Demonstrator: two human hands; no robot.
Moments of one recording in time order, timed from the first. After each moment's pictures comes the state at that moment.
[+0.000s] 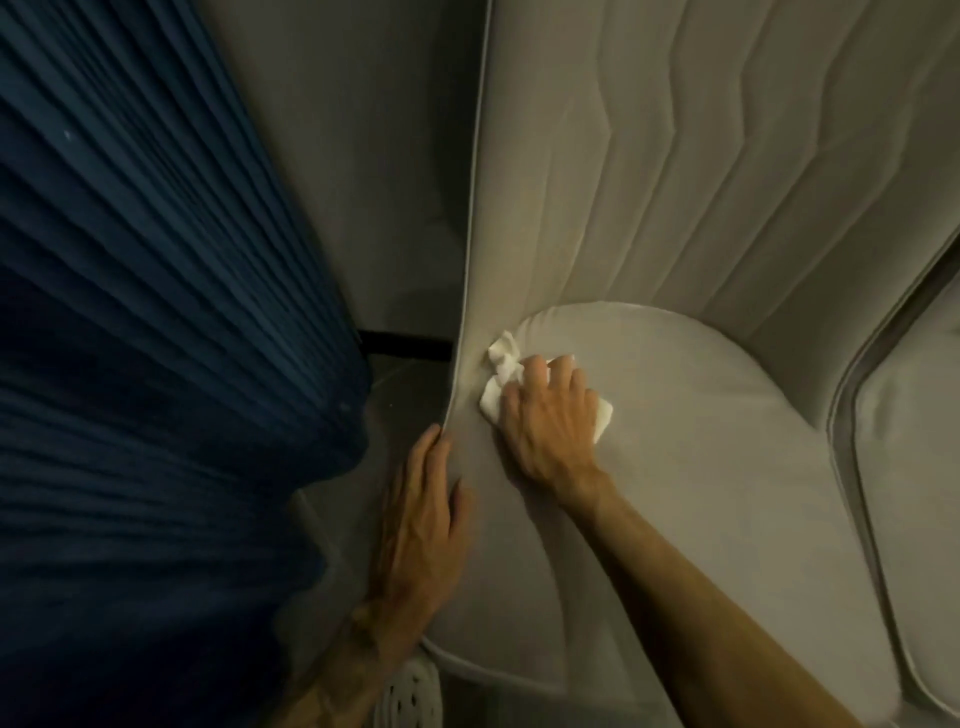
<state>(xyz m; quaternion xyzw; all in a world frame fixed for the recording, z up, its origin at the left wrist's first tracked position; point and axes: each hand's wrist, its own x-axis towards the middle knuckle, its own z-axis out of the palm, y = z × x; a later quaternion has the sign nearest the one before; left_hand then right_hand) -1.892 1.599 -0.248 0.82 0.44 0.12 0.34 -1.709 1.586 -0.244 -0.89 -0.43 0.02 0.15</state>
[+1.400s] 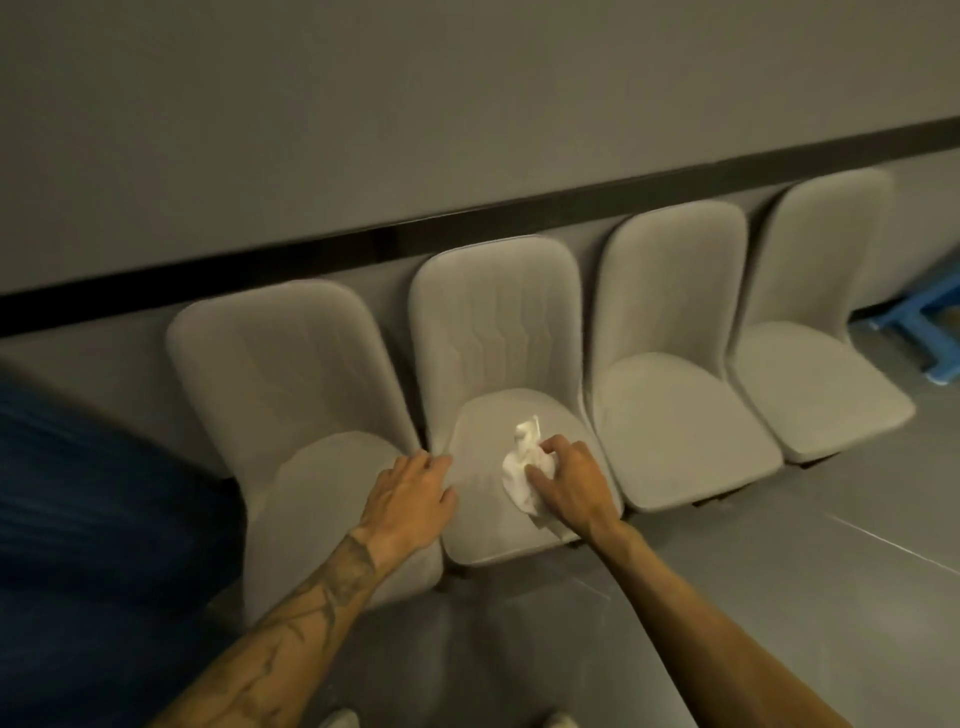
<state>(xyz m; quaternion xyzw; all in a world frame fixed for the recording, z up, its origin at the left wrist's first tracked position) -1.639 1.275 0.274 0.95 0.19 -0.18 0.17 -1.512 1.081 0.260 -0.91 -0.17 0.22 0.30</state>
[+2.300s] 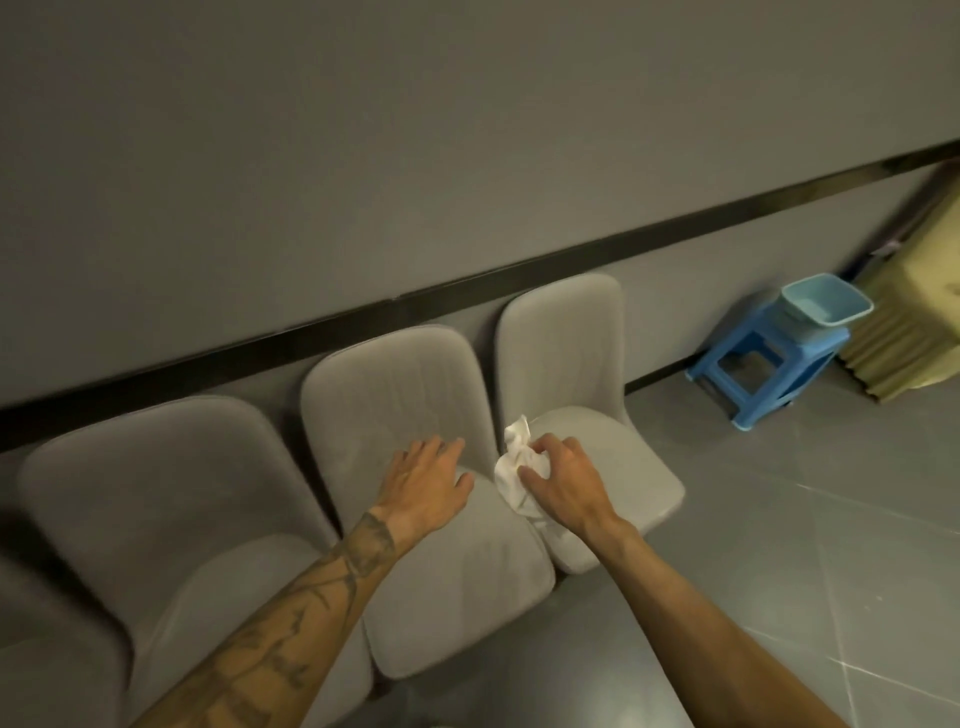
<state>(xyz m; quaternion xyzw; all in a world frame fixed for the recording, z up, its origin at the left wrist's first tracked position) -1.105 0.900 0.348 0.97 0.09 -0.15 0.17 -1.039 0.701 0.353 -0.94 -0.12 0.15 0.29</state>
